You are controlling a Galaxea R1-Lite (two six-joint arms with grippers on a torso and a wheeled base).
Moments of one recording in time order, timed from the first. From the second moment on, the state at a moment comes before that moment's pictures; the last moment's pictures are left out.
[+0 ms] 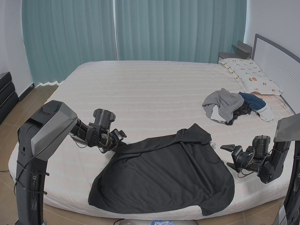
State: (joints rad) left arm -0.28 2.46 -1.44 -0.18 0.02 -0.85; right arm 0.04 2.27 -0.40 -1.35 0.30 1.04
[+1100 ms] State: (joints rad) left arm -0.19 2.60 -1.59 -0.40 0.17 -0.87; right arm 0.05 2.28 -0.40 -1.40 0.29 1.04
